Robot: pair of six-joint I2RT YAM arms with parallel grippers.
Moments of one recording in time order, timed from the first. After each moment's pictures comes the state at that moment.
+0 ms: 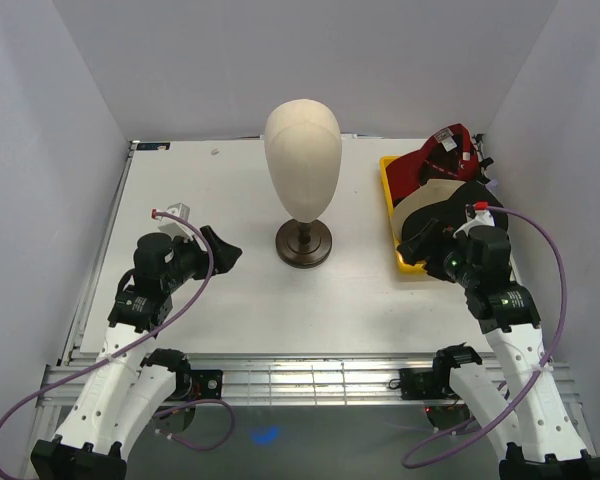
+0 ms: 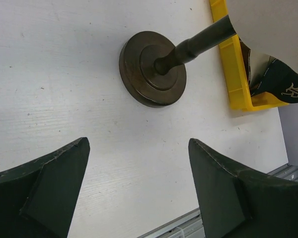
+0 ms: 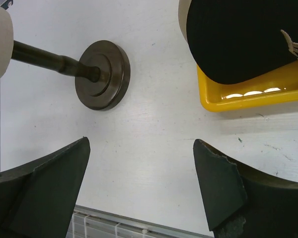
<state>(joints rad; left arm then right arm) -0.22 0.67 0.64 -0.38 0.25 -0.52 0.17 0.65 0.77 -0.64 -0.18 0.57</state>
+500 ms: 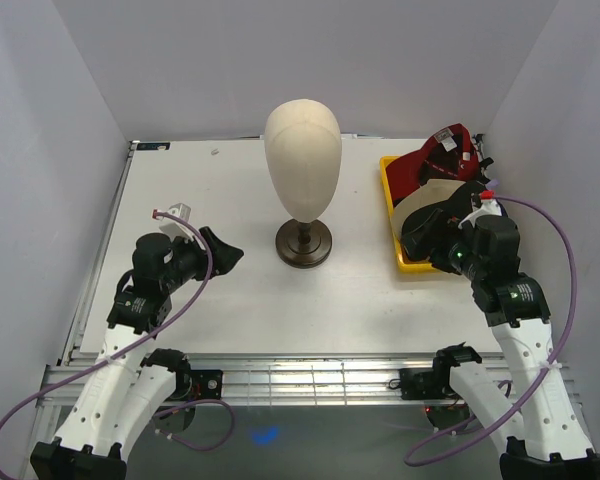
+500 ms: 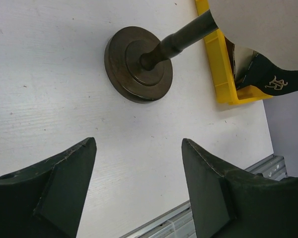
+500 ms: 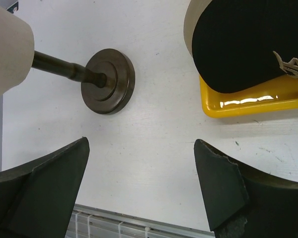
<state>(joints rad) -0.22 0.66 0.65 -0.38 0.30 -0.54 0.17 0.70 0.90 -0.71 -0.16 0.54</state>
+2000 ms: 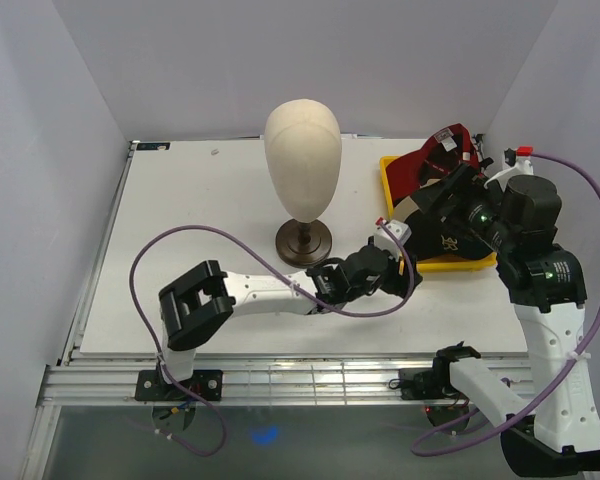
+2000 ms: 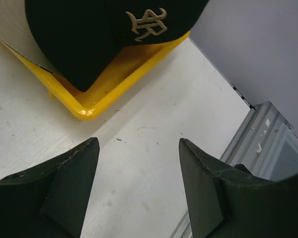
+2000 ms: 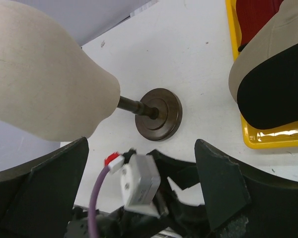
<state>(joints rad) -1.24 1.86 1.27 0.30 -0.25 -0.49 0.17 0.87 1.33 -0.81 -0.18 0.64</state>
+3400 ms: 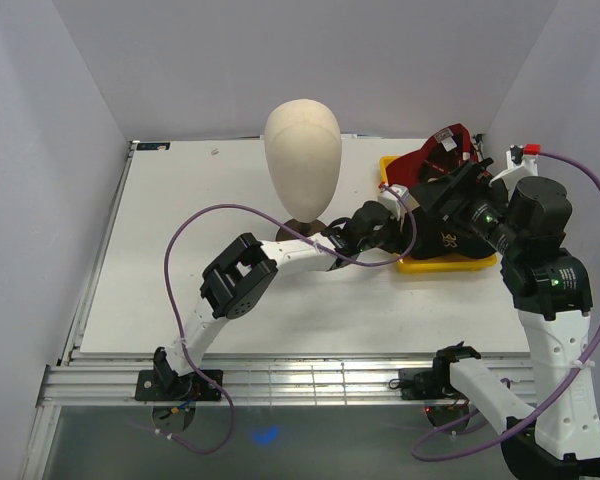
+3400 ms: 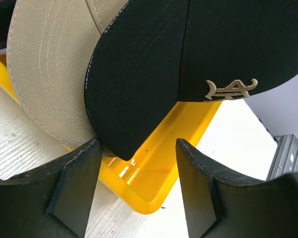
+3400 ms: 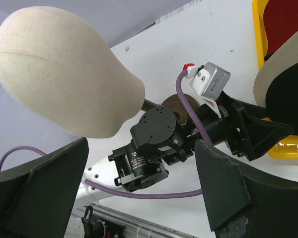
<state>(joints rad) -1.00 2.25 1.67 0.28 0.06 -0.50 0.17 0.85 1.36 -0.78 -0.23 0.68</state>
